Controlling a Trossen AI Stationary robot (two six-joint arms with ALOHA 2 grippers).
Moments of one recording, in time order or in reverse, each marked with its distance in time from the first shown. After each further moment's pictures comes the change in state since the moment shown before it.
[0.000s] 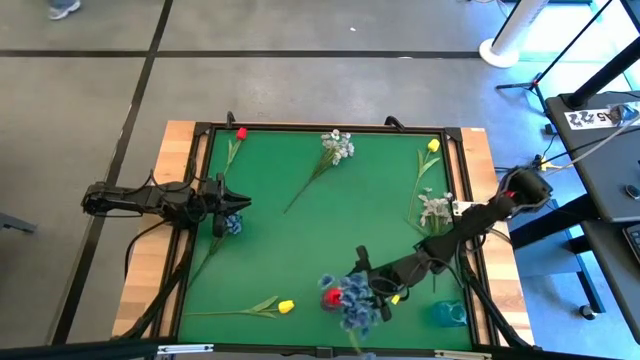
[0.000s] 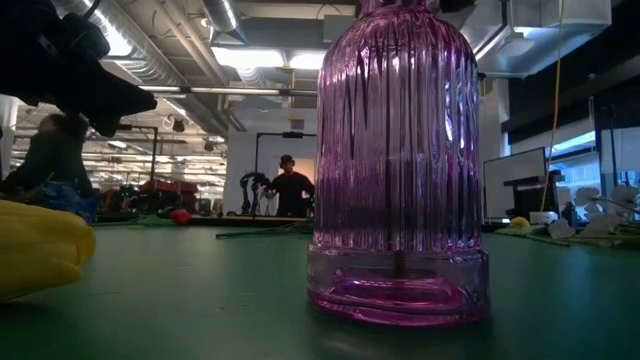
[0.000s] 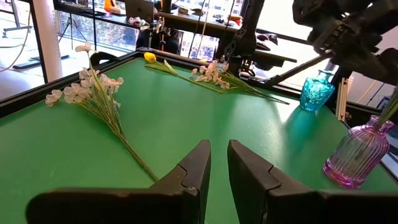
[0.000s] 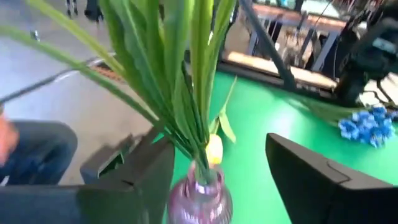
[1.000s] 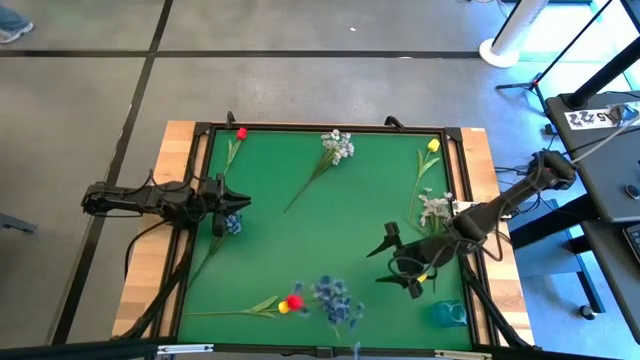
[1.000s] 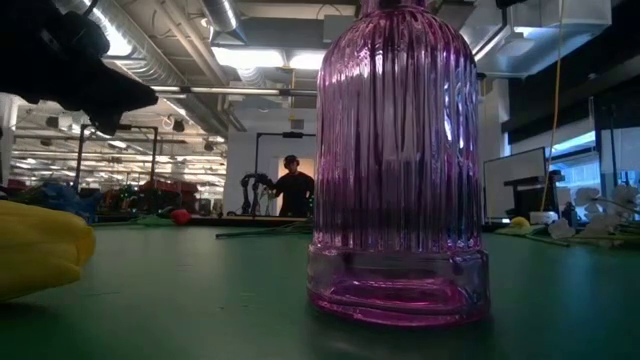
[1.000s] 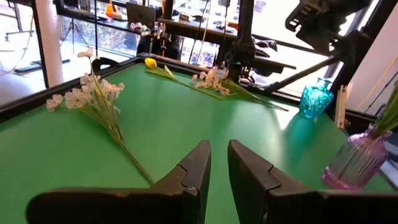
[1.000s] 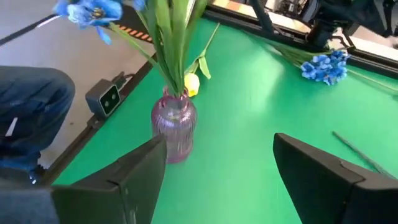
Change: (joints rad) left arm 0.000 0.000 0.000 0.026 0.005 -0.032; right arm 0.000 -0.385 0.000 -0.620 0.028 0.053
